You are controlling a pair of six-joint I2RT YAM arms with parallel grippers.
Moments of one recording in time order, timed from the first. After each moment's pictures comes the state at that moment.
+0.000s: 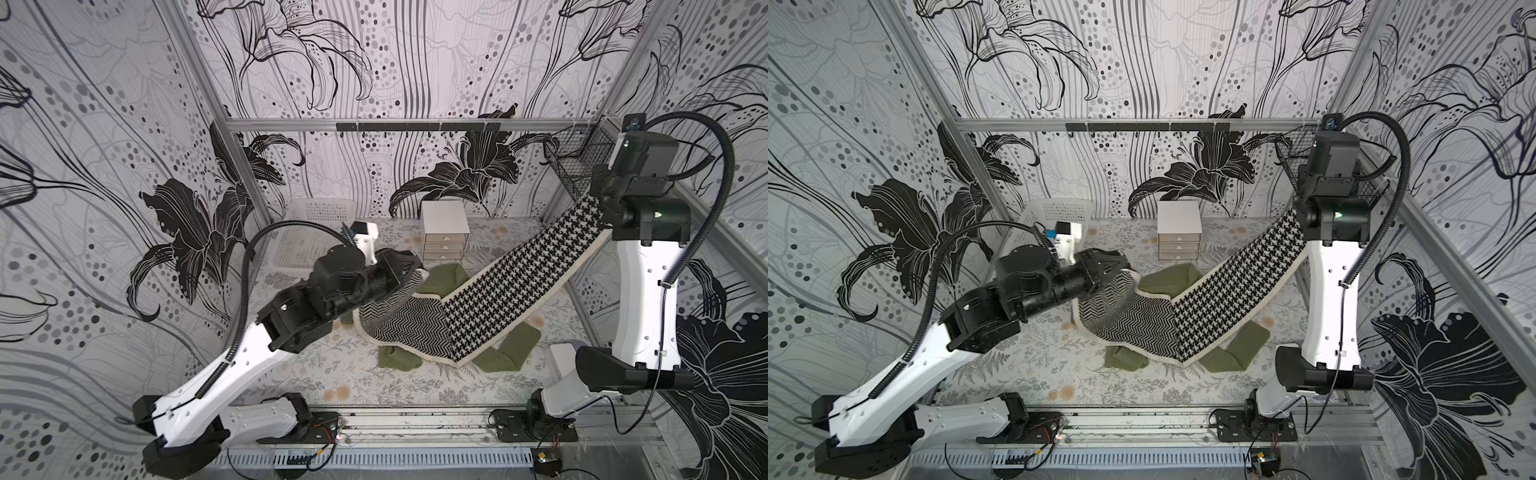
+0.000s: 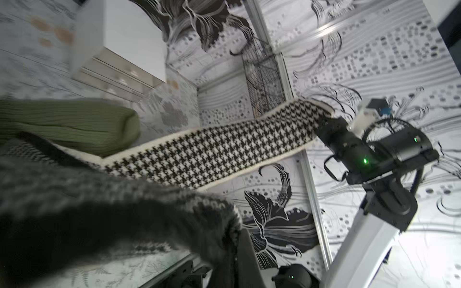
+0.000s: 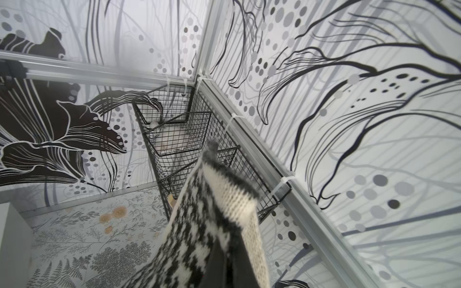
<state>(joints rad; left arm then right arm) -0.91 1.12 1.42 -0.51 -0.07 -1.20 -0.08 1.60 2.33 -0.95 0.58 -0.24</state>
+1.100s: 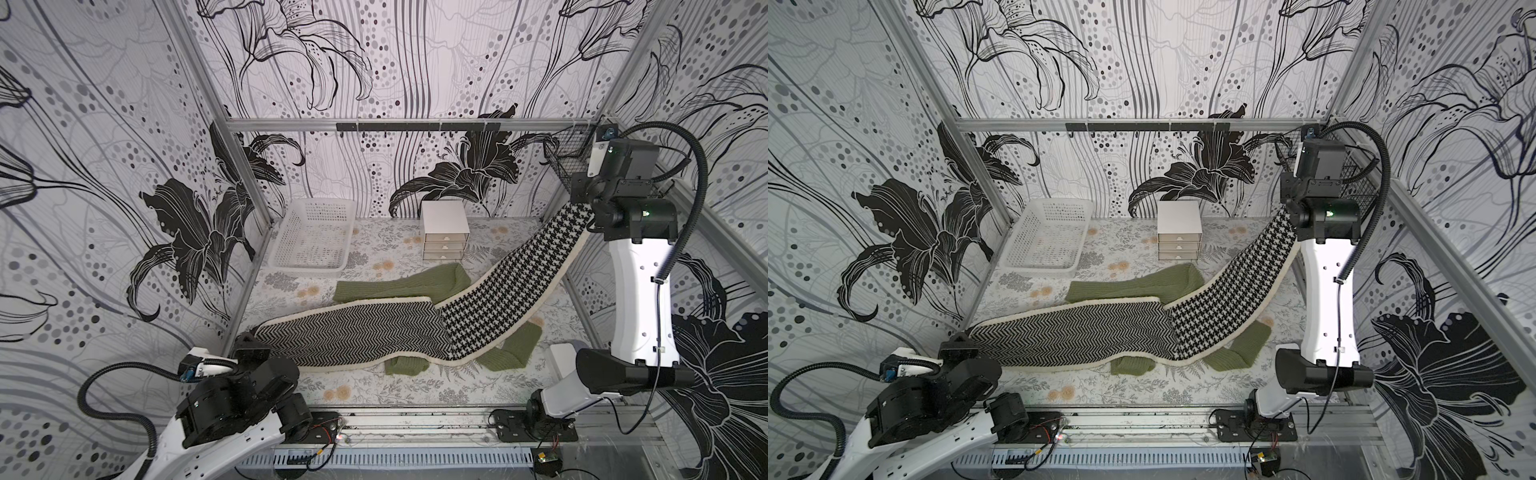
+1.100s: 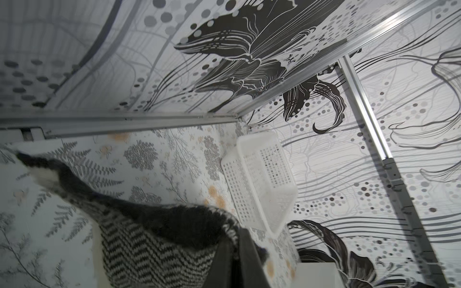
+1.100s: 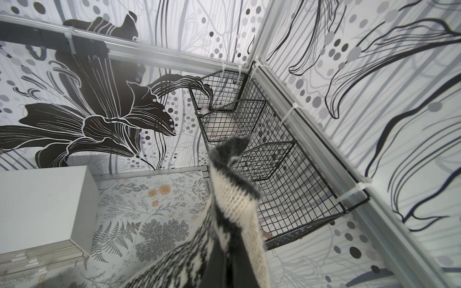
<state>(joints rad) -0.92 0.35 0.81 -1.60 -1.30 -2.06 -0.03 1.57 2.21 -0.95 0.37 -0.20</state>
